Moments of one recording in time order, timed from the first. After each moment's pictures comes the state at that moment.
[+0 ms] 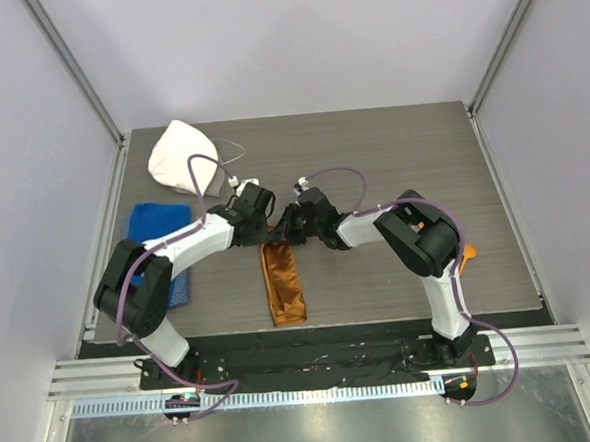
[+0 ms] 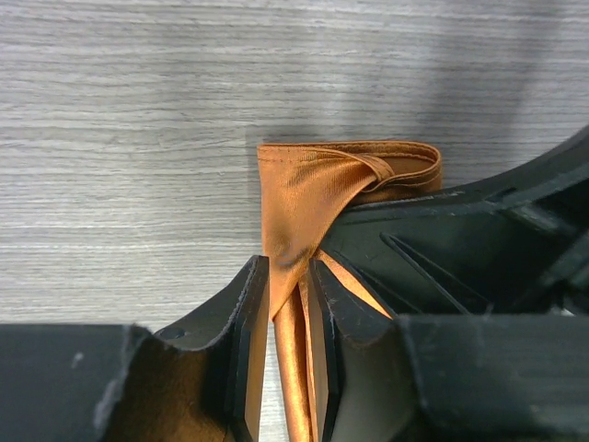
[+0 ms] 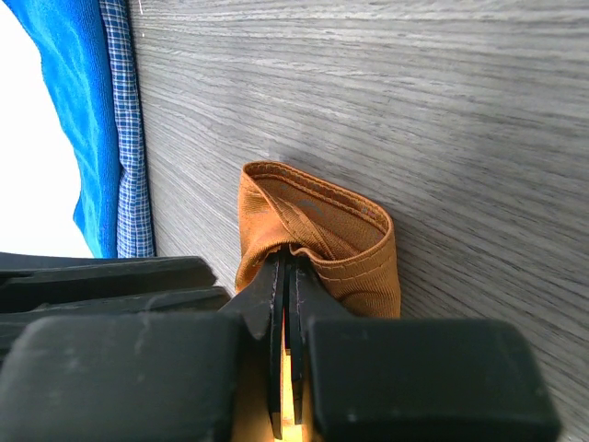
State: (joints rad) left arm -0.59 1.64 1.02 -0.41 -0.25 -0.61; right arm 0.72 2.07 1.08 0.43 -0.30 0.97
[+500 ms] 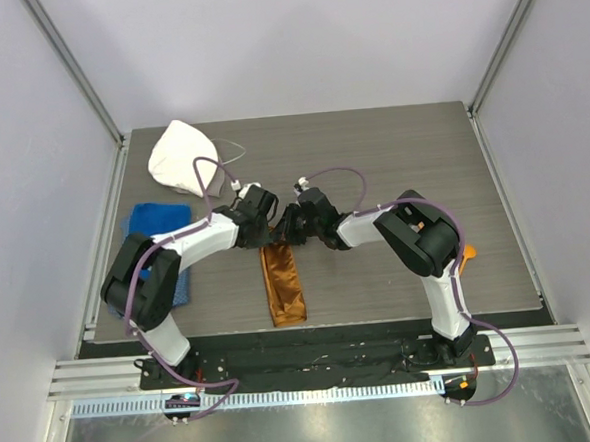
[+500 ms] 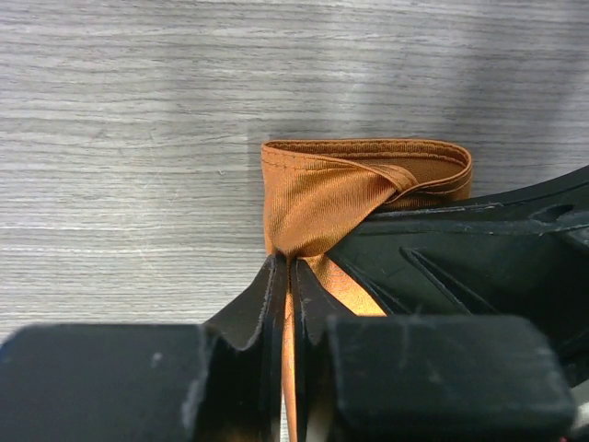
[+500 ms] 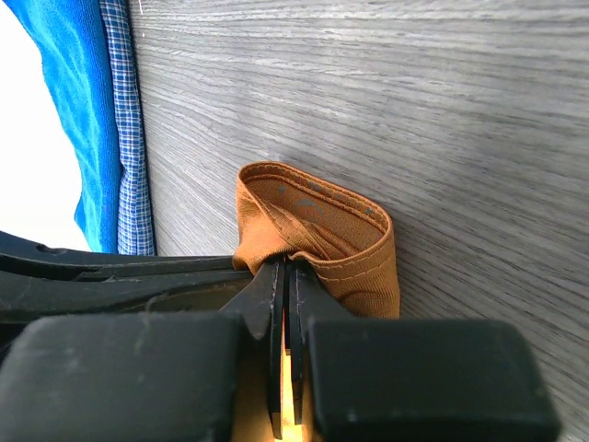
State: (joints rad) left arm -0.60 1.70 1.02 -0.40 -0.26 -0.62; right arm 0.72 2.07 1.08 0.43 -0.30 0.97
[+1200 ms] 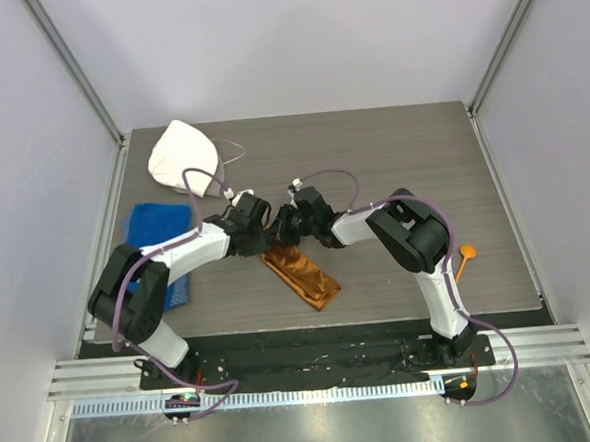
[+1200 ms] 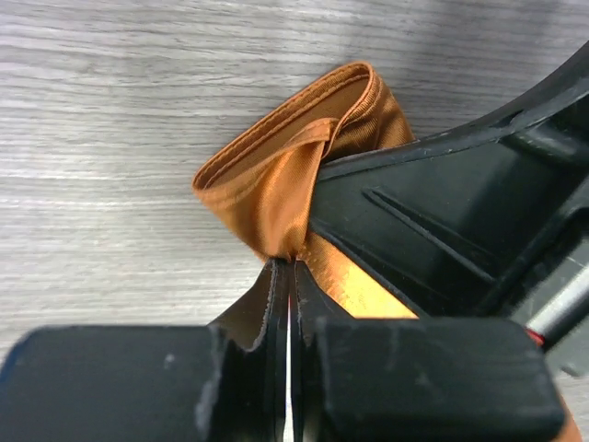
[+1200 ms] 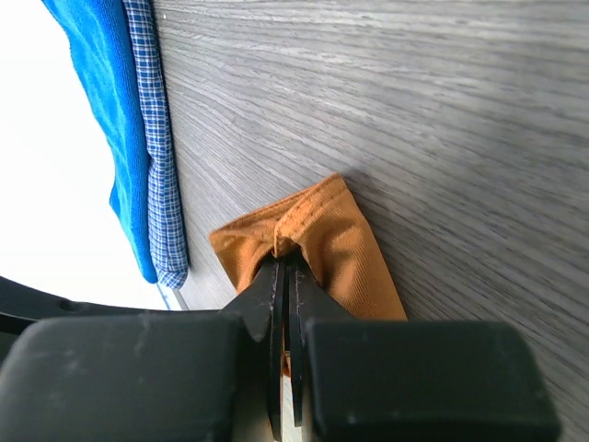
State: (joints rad) left arm -0.59 1.60 0.91 -0.36 -0.19 -0.68; right arm 0.72 2.14 1.14 0.44 -0.40 1.04
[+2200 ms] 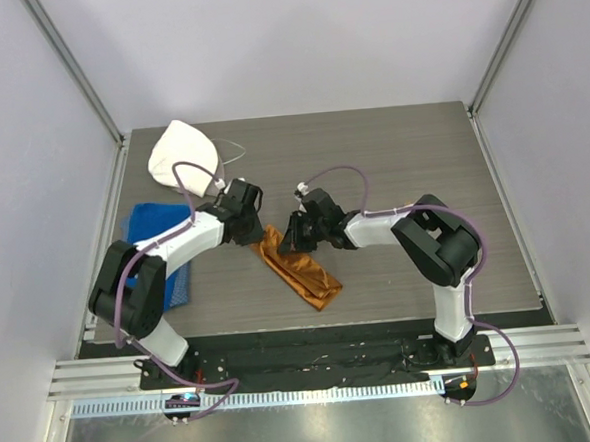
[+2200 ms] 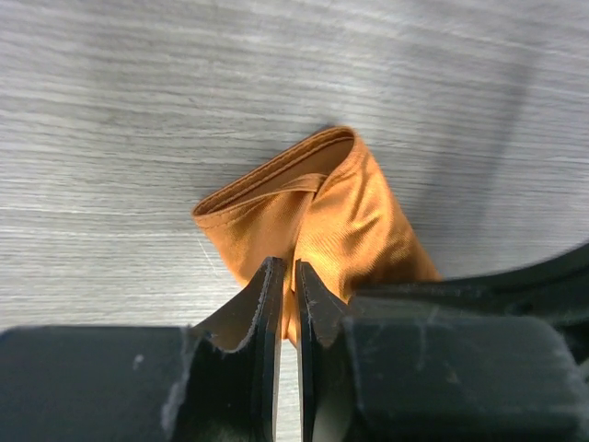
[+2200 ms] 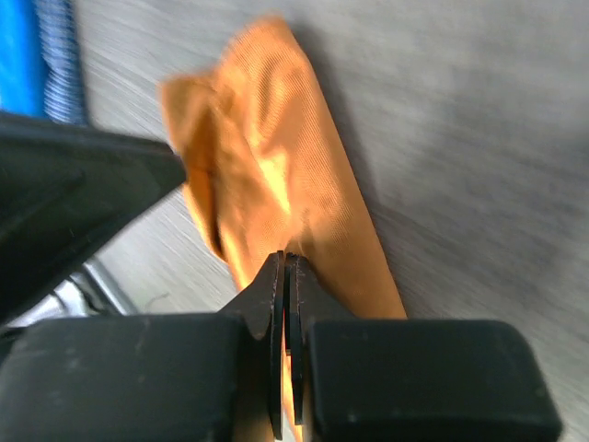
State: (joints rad) left arm -0.51 1.61 1.01 -0.42 -0.12 -0.70; right arm 0.72 1.94 1.04 0.19 -0.34 0.81
